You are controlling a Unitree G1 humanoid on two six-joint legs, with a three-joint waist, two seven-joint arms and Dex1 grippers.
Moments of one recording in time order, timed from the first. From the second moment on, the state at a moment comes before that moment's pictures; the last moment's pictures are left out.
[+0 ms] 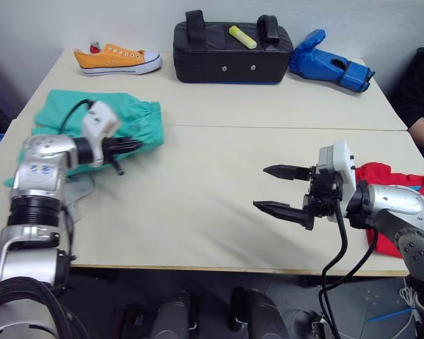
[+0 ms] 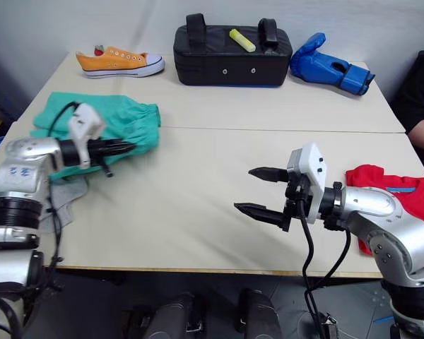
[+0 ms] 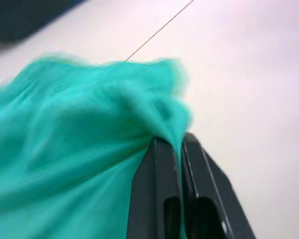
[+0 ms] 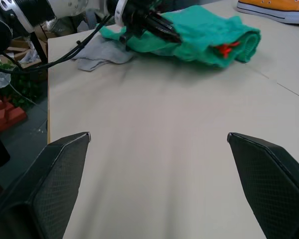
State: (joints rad) left arm -0.83 0.66 -0.03 0.25 -0.25 0.48 -1.04; right arm -0.28 -0.82 -0.12 -0.51 0.78 0.69 0.86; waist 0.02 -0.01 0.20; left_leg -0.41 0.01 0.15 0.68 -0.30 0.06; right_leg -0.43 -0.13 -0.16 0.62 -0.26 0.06
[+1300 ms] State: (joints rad) left arm 0.13 0.98 0.19 -0.59 -0.40 0.51 -1.20; right arm -0.32 -0.91 0.17 -0.13 0.09 -0.18 1.15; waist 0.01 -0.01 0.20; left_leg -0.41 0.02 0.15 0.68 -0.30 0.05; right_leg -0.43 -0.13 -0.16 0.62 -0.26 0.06
